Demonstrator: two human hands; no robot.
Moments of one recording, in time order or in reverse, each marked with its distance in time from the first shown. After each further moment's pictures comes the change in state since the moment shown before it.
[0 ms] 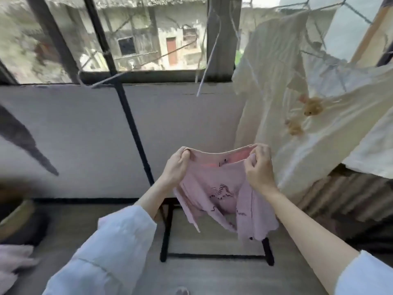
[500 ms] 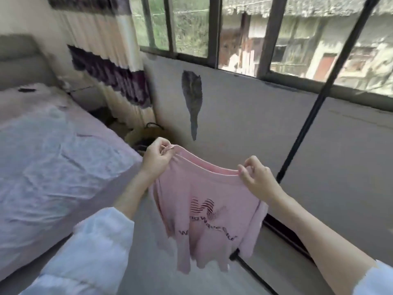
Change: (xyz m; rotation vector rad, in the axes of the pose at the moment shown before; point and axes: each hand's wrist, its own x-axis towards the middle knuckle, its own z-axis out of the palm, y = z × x) left_hand -0.267 -0.114 -0.325 0.165 0.850 -0.237; right_hand -0.144 -0.220 0.222 0.038 -0.892 -0.463
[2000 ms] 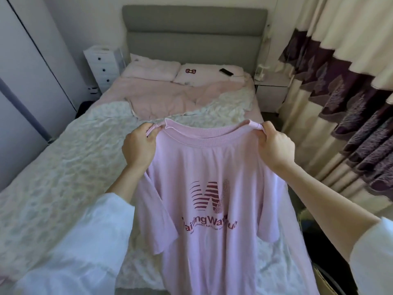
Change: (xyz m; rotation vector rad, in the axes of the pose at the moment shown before) left_hand 0.376 -0.508 -0.654 0.622 1.007 -0.623; right_hand 0.638 -0.553 0.716 -0.135 -0.208 -0.703
